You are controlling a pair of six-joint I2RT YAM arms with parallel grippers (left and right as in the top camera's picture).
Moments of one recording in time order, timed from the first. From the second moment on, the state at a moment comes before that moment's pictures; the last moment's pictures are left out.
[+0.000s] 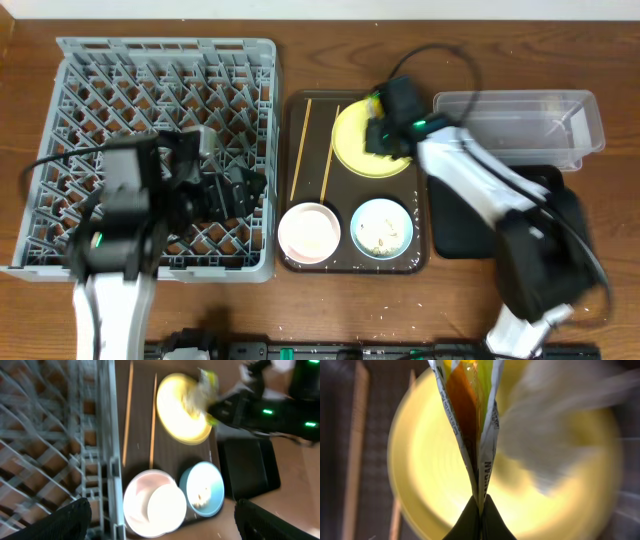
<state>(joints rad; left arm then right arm) 0.04 0.99 1.08 -0.97 0.55 -0.19 0.40 1.85 1.34 -0.53 0.00 0.53</state>
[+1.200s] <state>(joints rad) 0.04 0.53 1.09 -0.97 0.37 -0.18 0.46 1.82 1.35 -0.44 0.18 0.37</state>
